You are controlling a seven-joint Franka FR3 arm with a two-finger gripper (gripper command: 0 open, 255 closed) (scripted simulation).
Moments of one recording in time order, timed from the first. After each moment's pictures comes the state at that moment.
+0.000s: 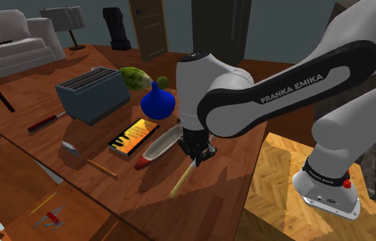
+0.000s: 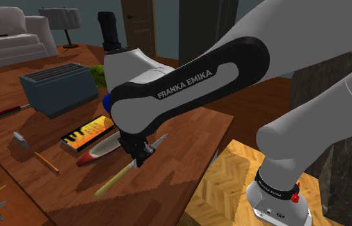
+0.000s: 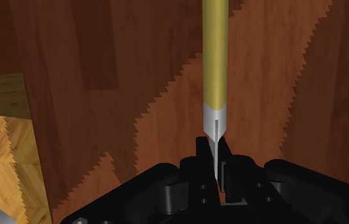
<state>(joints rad) -0.52 -0.46 1.19 -2.35 0.53 2.11 1.74</state>
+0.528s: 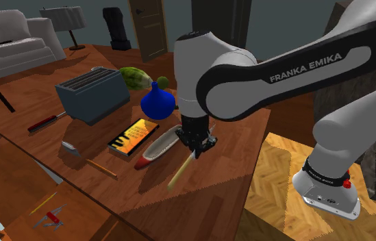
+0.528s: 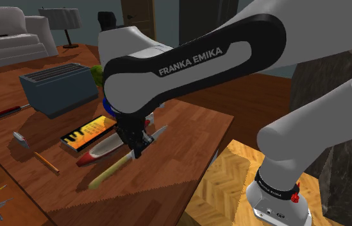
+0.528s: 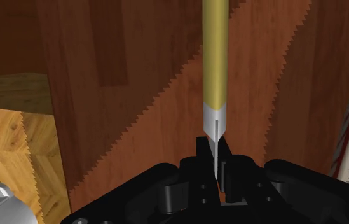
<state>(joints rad) -0.48 -0.51 1.10 -2.28 0.52 1.99 1.74</state>
